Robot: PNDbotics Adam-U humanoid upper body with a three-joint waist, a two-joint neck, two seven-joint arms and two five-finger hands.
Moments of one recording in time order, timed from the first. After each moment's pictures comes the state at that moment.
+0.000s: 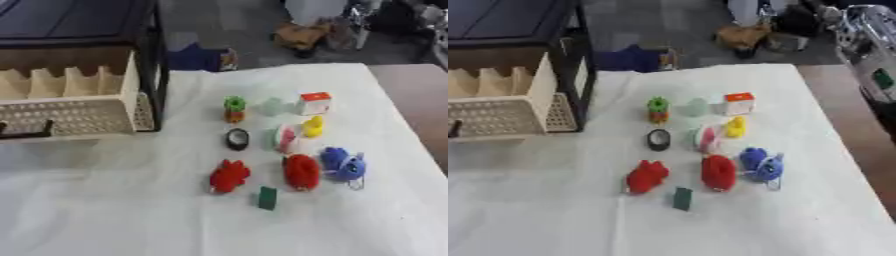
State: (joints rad) left arm -0.46 0.72 0.00 -1.99 -0.21 0.19 0.49; right arm -0.82 -0.90 0.17 -1.37 0.75 0.21 0.33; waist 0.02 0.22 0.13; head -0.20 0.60
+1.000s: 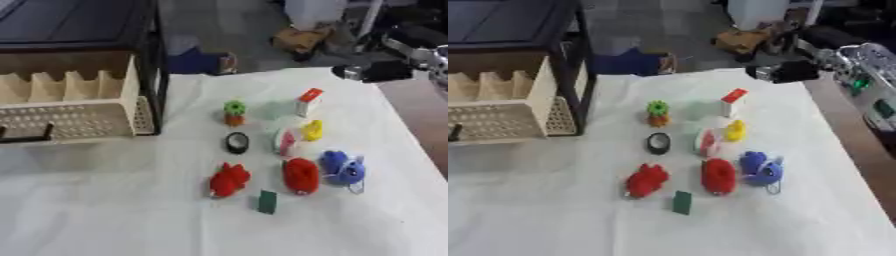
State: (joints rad) left arm -0.45 0.72 -0.01 -1.99 -0.21 0.19 0.48; right arm -0.67 -0.95 0.19 -1.46 0.65 0.23 0.46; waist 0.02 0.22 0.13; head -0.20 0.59
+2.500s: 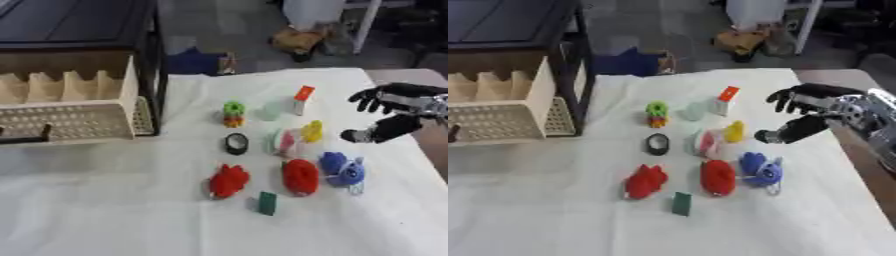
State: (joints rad) left arm -0.43 0.71 -0.01 -1.99 -0.20 0.19 0.45; right arm -0.46 -1.01 0.22 -1.59 0.46 0.24 0.59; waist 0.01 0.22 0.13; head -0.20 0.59
